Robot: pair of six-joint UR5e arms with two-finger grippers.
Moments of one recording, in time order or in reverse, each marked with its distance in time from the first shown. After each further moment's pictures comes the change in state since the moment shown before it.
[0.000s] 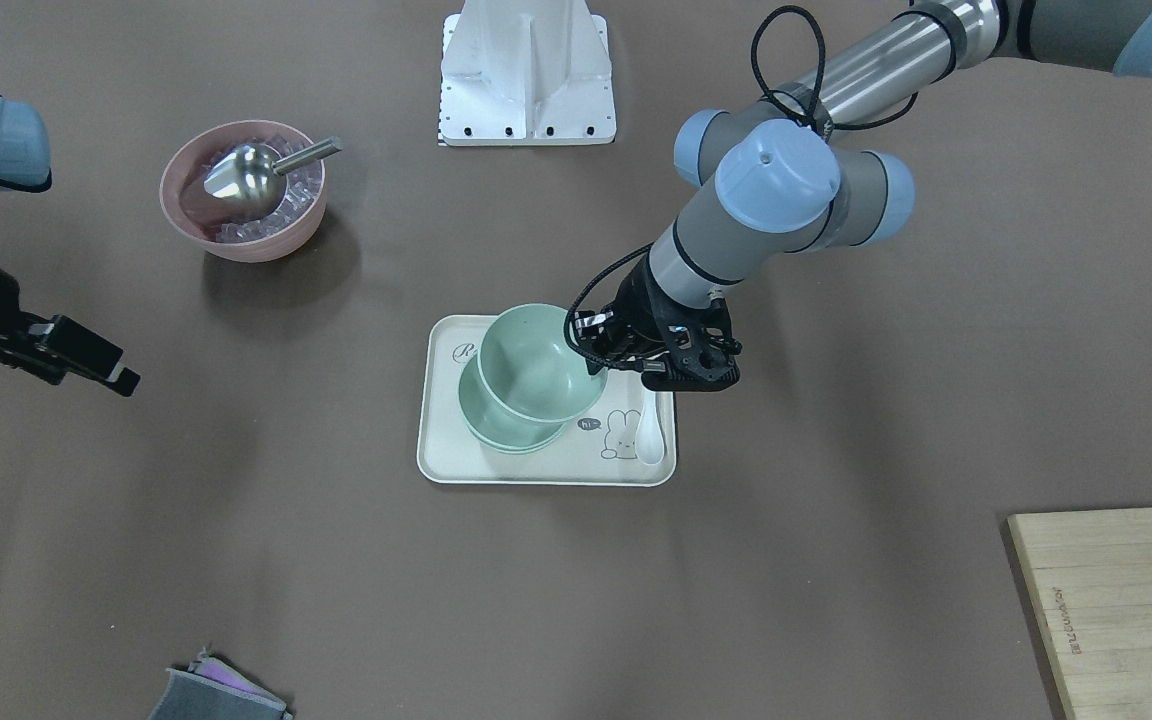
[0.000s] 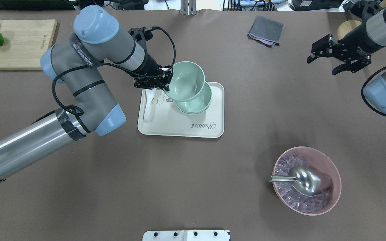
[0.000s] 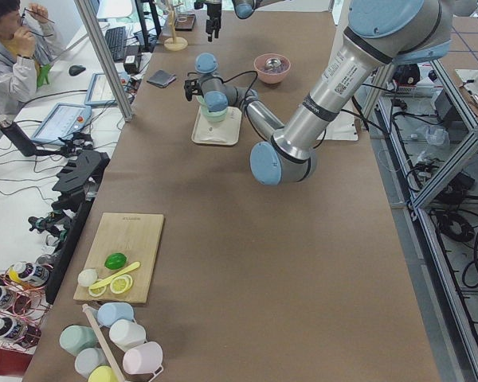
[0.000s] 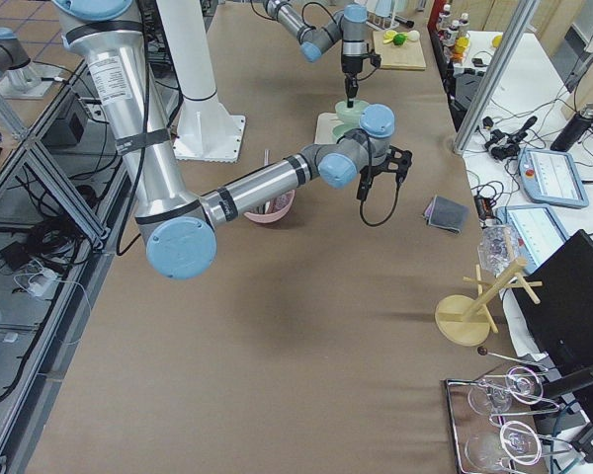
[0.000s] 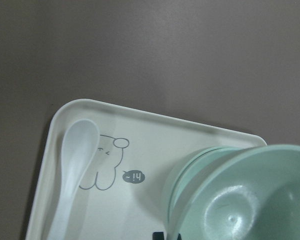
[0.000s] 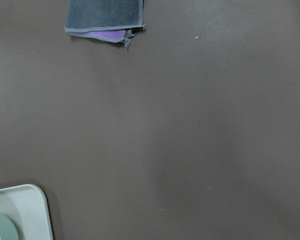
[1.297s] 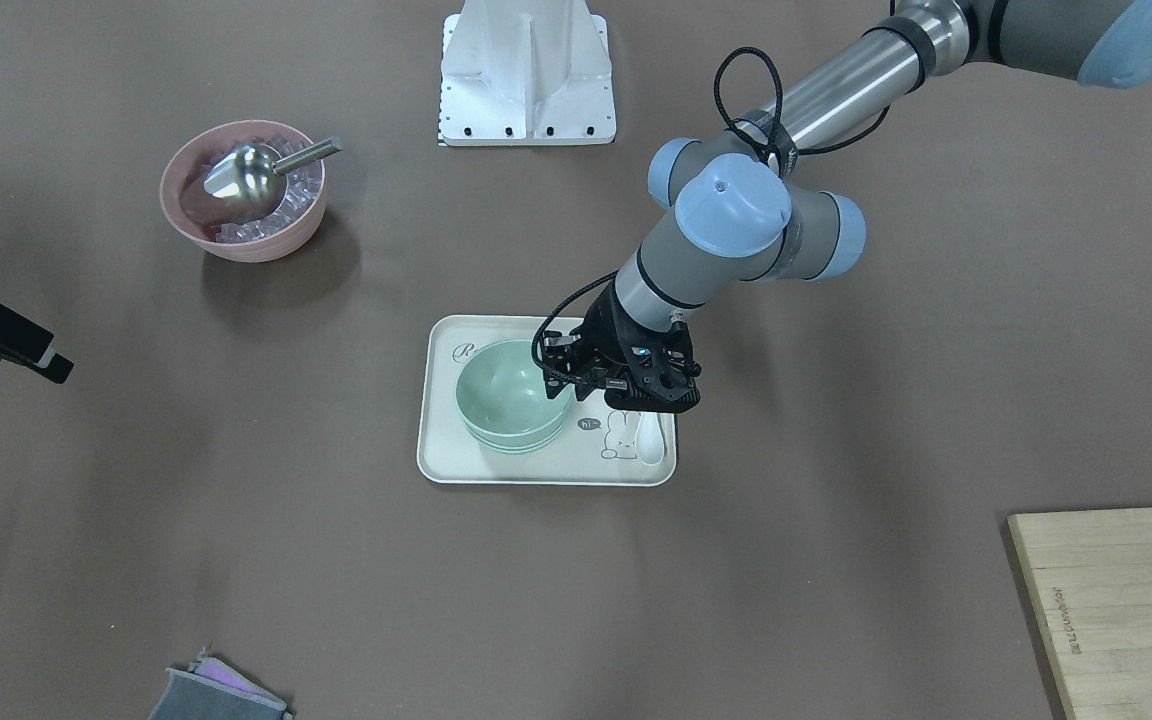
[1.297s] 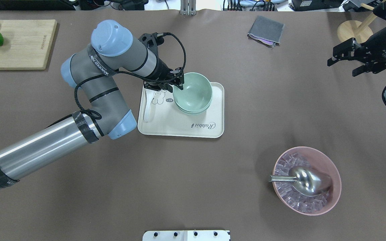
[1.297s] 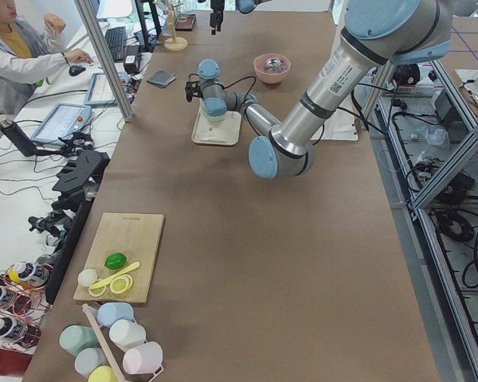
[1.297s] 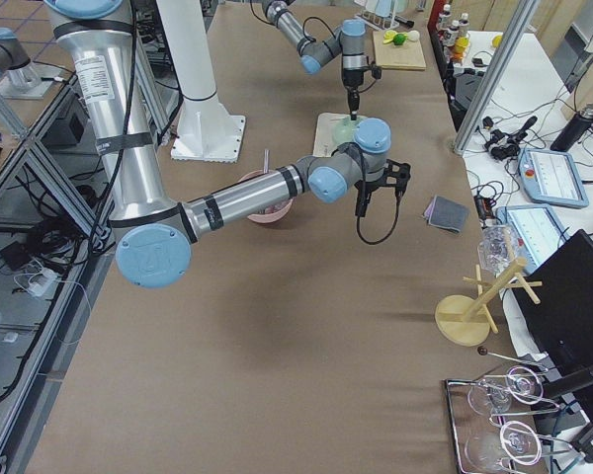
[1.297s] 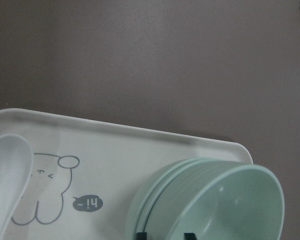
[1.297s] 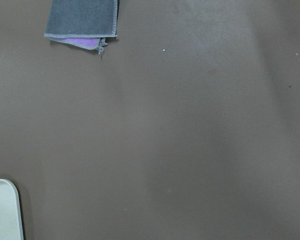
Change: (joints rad) left arm 0.030 -0.035 0.122 -0.163 0.079 -0.008; right arm 0.042 -0.063 0.029 0.000 0.013 -0.084
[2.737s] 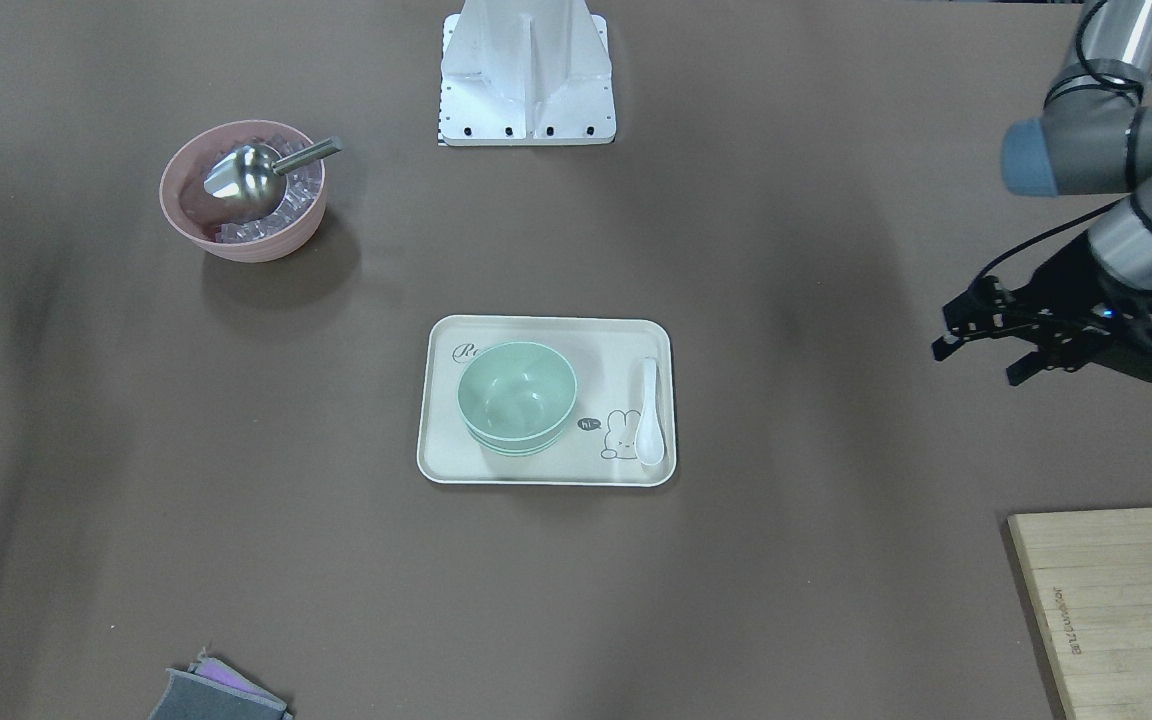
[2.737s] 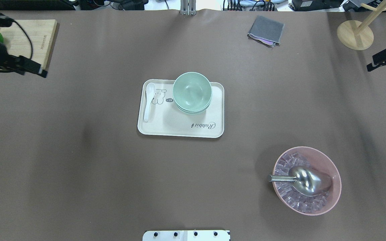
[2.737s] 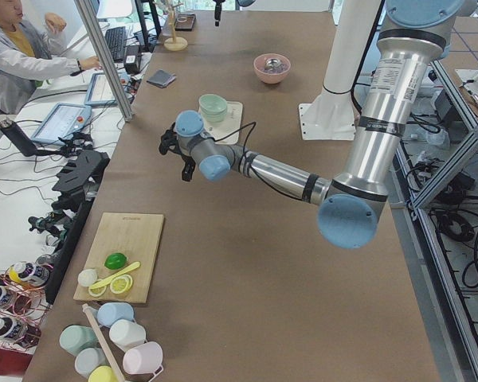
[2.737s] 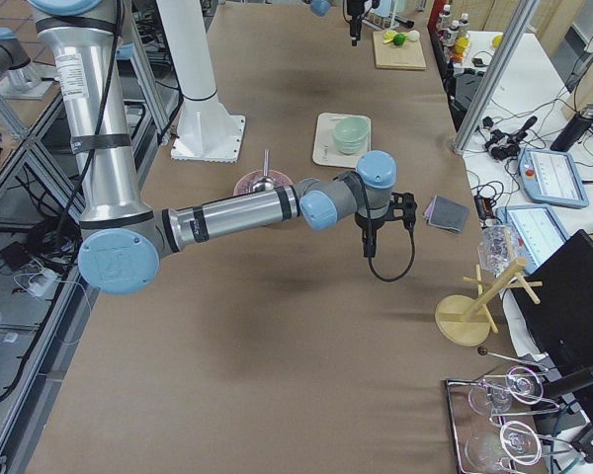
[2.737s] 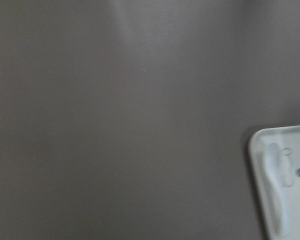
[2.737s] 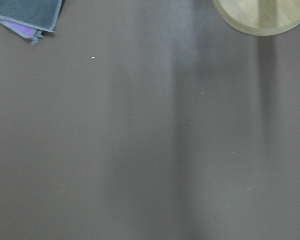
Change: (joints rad) left arm -0.474 0.614 -0.318 0.106 -0.287 0.836; right arm 0.150 -0.082 -0.078 -0.099 -0.018 -0.536
